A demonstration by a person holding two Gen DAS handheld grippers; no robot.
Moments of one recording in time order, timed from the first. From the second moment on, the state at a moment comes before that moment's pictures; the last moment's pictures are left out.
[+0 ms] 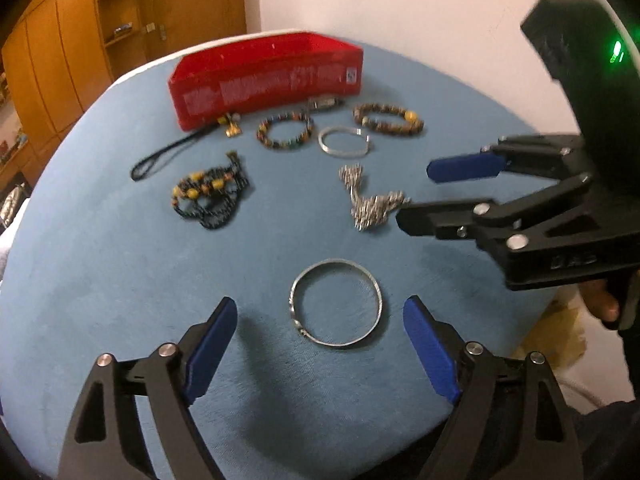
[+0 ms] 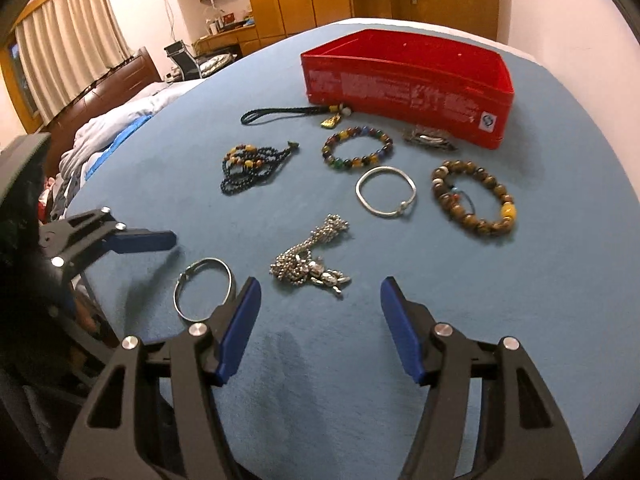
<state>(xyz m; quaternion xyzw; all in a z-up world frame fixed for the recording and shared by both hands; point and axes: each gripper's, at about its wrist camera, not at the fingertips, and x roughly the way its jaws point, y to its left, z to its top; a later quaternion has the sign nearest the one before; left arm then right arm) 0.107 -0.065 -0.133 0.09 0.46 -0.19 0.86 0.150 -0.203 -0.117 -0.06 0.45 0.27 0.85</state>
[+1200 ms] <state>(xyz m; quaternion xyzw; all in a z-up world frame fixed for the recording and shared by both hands) 0.122 -0.027 -0.111 0.05 0.43 -0.15 0.89 0.161 -0.194 -0.115 -0.07 0.46 0.29 0.84</state>
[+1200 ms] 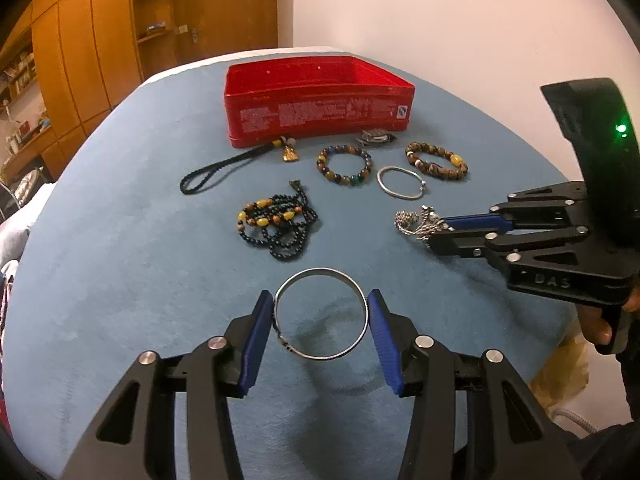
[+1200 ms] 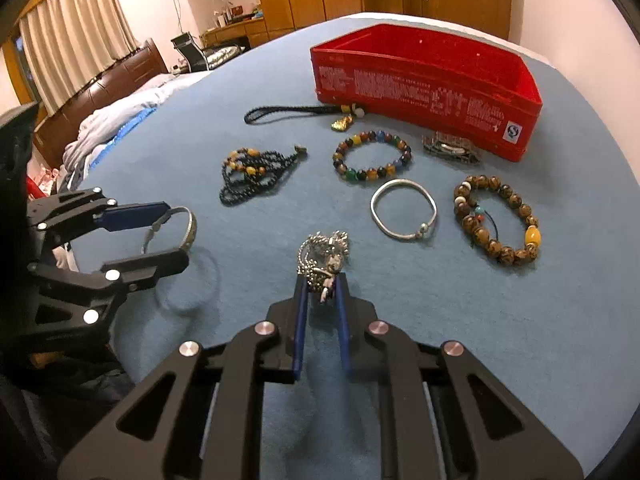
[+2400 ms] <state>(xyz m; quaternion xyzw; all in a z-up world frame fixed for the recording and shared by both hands) 0.138 -0.034 -0.019 0.08 0.36 -0.15 0.92 0.157 -0.235 0.007 -0.03 0.37 0.31 0.88</state>
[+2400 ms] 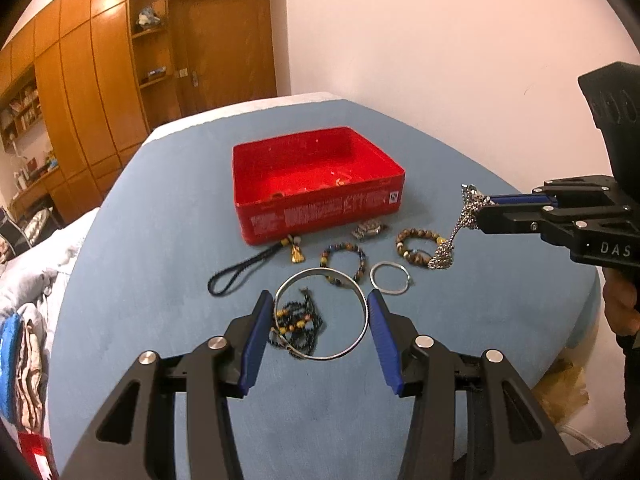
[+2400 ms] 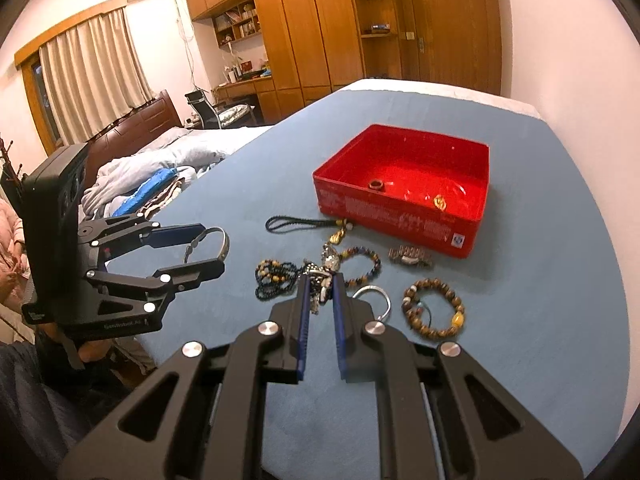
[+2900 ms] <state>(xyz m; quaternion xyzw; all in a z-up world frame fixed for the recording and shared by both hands) 0.203 -0.031 0.024 0.08 0.34 -0.17 0.92 0.229 -0.247 0.050 -0.03 0.36 0.31 0.88</state>
